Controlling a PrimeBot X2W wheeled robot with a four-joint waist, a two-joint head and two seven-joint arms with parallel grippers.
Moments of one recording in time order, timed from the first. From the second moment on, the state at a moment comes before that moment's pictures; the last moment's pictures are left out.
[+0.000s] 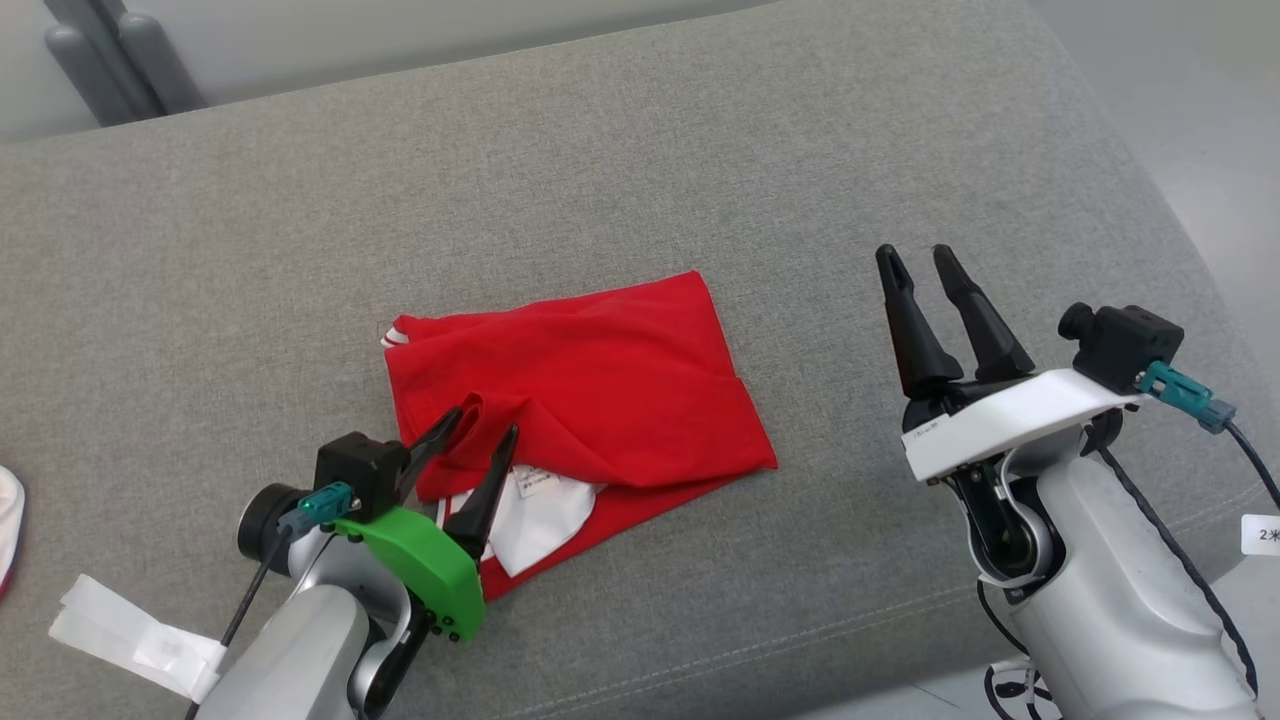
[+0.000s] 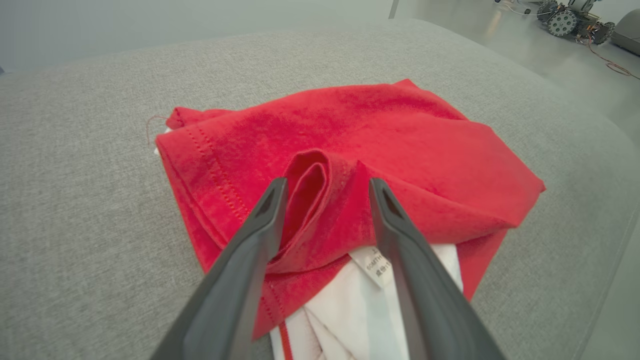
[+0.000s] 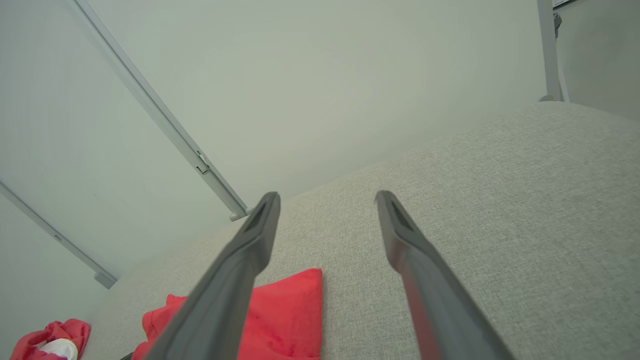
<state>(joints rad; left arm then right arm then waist) -0.35 0.21 -0.62 0.43 -0.55 -0.12 -0.20 -0.32 -0.12 0.35 0.30 0.66 0.09 -0.25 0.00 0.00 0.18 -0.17</state>
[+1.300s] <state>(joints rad) -0.37 0.23 -0.70 0.50 -0.56 -0.12 -0.24 -0.28 -0.10 0.31 0.28 0.61 0.10 -0.25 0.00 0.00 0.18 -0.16</state>
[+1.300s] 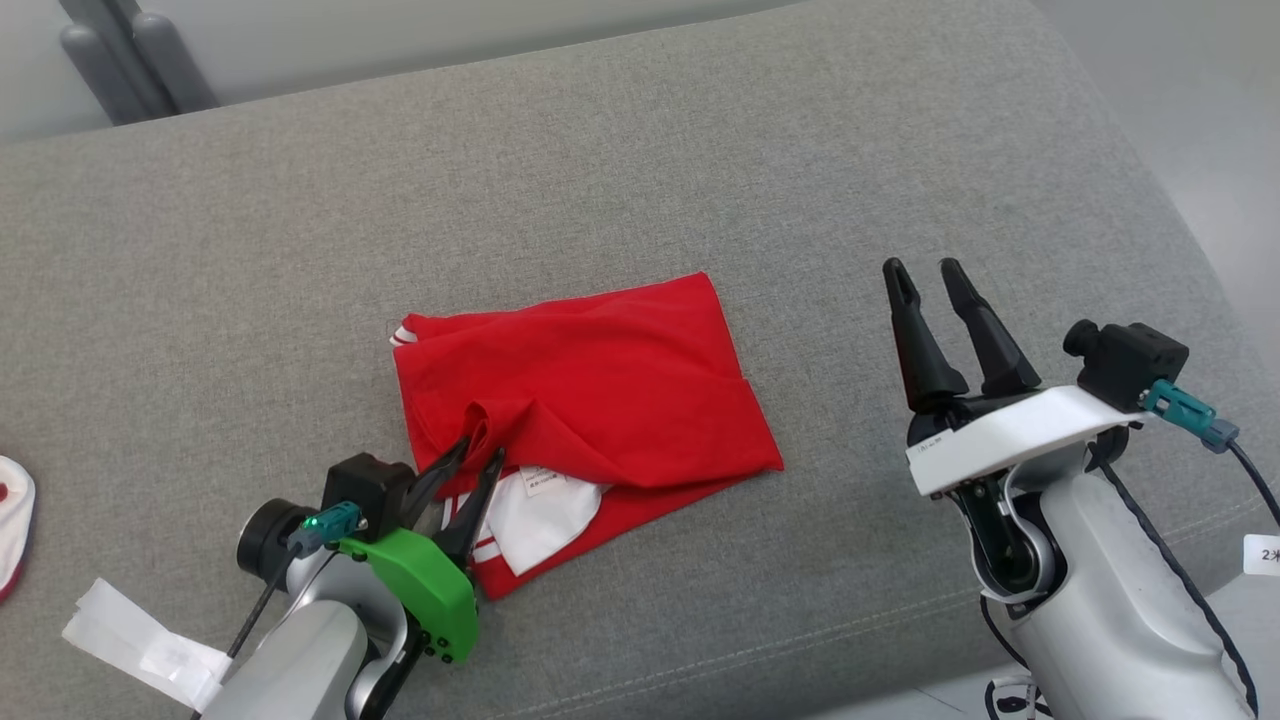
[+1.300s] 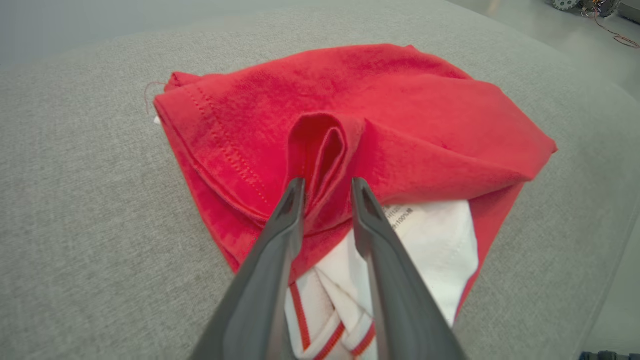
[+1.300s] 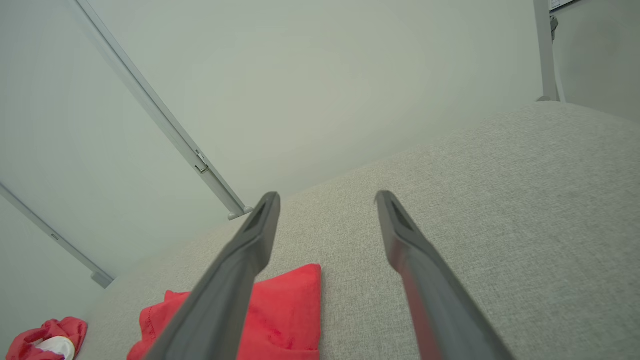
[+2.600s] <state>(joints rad) -0.37 0.35 -0.81 0.48 -0.54 -0.13 -0.25 -0.25 -0.10 0.29 0.29 0.60 0.11 -0.25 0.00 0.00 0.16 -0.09</state>
